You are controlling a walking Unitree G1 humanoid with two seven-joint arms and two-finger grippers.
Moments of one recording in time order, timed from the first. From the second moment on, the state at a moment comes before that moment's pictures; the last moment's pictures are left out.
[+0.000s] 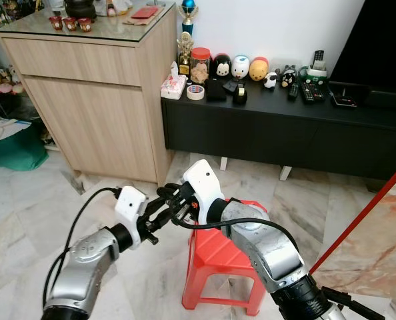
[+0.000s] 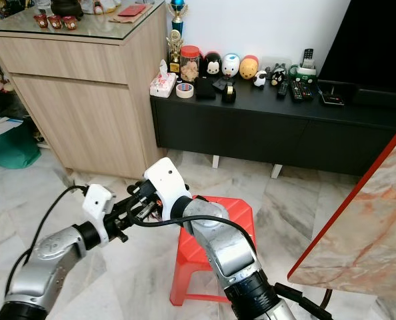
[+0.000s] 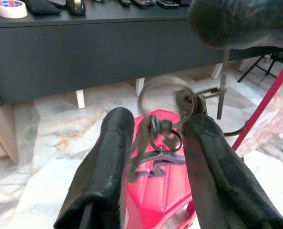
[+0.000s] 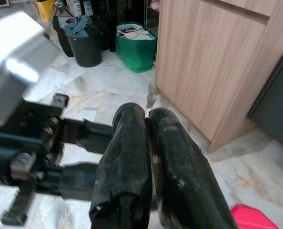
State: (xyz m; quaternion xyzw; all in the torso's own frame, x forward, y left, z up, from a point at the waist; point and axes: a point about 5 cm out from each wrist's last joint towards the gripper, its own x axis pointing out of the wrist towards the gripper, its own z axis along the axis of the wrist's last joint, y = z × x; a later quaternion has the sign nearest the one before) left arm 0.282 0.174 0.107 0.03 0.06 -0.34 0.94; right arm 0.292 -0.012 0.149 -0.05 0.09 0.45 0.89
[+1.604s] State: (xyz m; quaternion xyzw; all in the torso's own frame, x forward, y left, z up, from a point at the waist) left arm 0.275 0.166 0.103 0.03 0.08 -0.37 0.93; right arm 0.292 -0.011 0.149 -0.05 0.09 0.45 0.89
